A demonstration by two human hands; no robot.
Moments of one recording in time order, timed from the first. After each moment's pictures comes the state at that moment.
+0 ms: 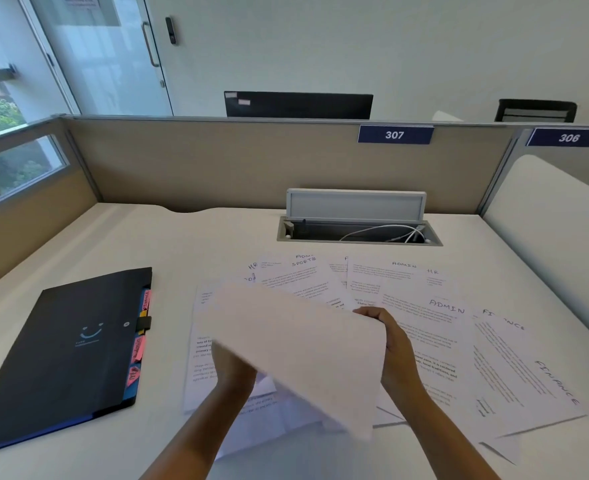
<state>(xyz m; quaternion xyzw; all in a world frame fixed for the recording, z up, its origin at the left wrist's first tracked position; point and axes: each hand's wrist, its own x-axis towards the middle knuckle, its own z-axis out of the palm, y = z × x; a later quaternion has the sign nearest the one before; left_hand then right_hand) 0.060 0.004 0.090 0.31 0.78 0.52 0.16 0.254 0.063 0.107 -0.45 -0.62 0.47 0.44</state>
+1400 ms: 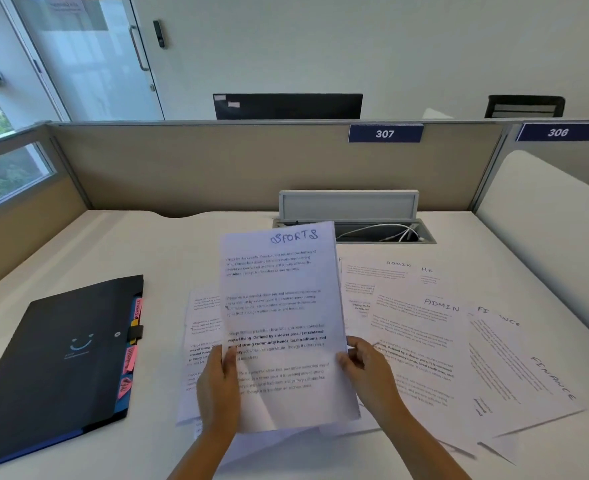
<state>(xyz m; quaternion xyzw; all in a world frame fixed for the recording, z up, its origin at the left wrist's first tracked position) 0.050 -0.016 0.036 0.31 0.78 0.52 0.15 0.250 0.069 0.049 -0.53 -0.64 0.47 0.30</state>
